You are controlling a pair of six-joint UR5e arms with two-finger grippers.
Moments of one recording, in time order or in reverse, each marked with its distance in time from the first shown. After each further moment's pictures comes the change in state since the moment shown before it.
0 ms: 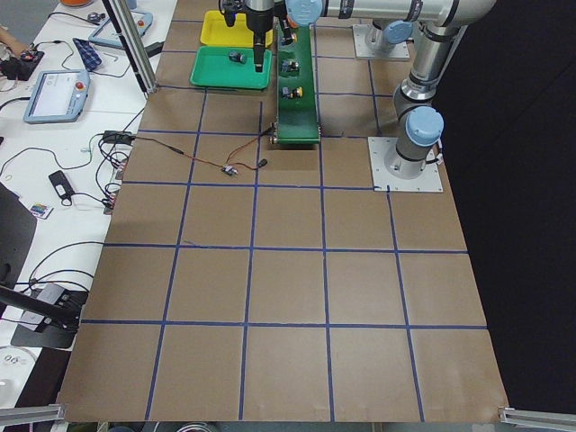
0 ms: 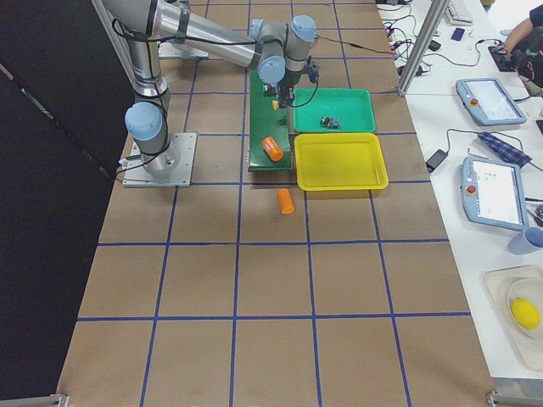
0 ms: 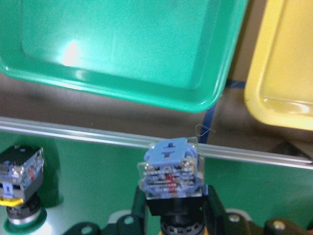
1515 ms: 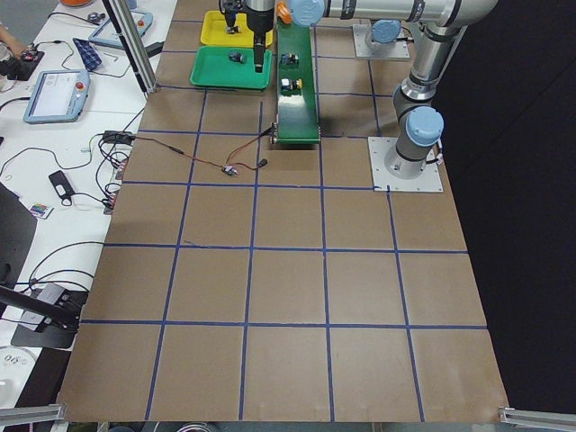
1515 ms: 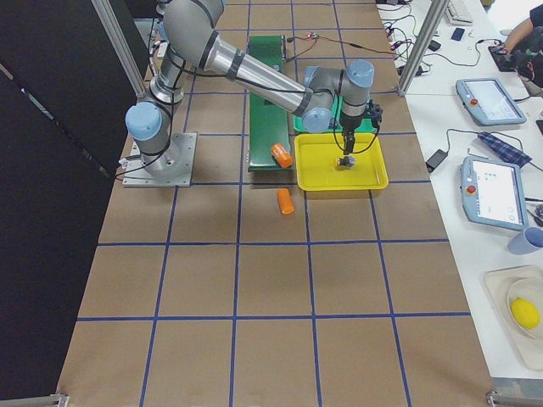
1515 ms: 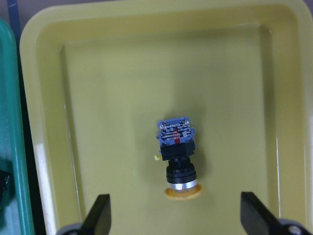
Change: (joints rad) left arm 0.008 0.007 -0.010 0.010 -0.011 0.006; right arm -0.225 0.303 -0.299 -0.170 -0.053 -0.025
